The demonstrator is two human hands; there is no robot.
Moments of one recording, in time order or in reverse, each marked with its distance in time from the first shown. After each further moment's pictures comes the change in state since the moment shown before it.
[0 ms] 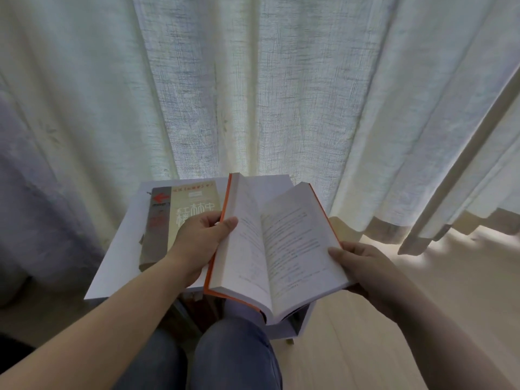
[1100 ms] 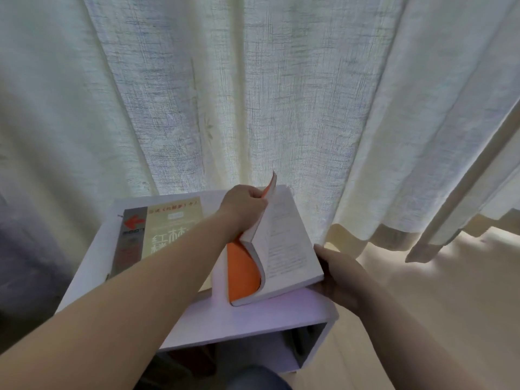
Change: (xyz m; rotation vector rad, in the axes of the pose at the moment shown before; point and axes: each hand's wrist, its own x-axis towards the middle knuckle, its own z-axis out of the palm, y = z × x) left_hand 0.135 0.046 0.071 0.486 -0.034 0.116; right_hand 0.127 0.004 0.015 0.346 -0.064 0.198
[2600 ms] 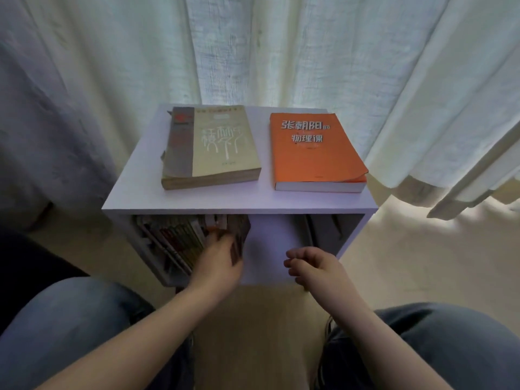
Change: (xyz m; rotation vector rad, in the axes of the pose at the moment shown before) left_hand -0.190 -0.237 0.030 0.386 0.094 -0.093; right_hand -0.068 0.193 0.041 -0.616 0.062 -0.279
